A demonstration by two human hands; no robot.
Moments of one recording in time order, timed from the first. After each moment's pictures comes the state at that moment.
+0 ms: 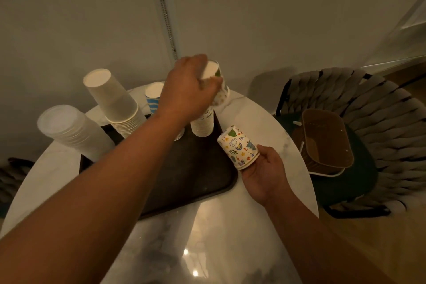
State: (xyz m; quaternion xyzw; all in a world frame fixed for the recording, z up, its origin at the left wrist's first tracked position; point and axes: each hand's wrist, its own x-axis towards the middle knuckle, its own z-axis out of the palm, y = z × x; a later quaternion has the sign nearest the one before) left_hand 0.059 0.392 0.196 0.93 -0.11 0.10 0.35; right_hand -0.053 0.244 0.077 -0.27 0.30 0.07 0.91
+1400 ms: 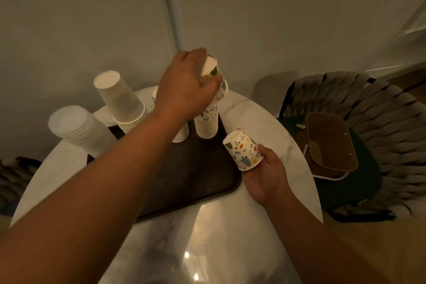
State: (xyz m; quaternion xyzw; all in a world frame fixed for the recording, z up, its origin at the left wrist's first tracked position) left_hand 0.056 0.405 0.212 0.93 -0.12 0.13 0.32; right_hand -0.051 0.252 0.077 -0.28 0.31 0.06 0.91
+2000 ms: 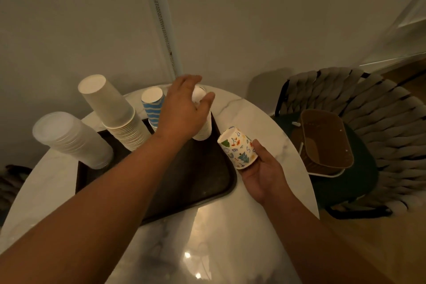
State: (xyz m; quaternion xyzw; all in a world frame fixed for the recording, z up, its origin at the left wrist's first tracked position) left_hand 0.056 0.396 0.157 0.93 -0.10 0.11 0.35; right_hand -0.044 0.242 0.071 -0.29 0.30 0.05 0.91
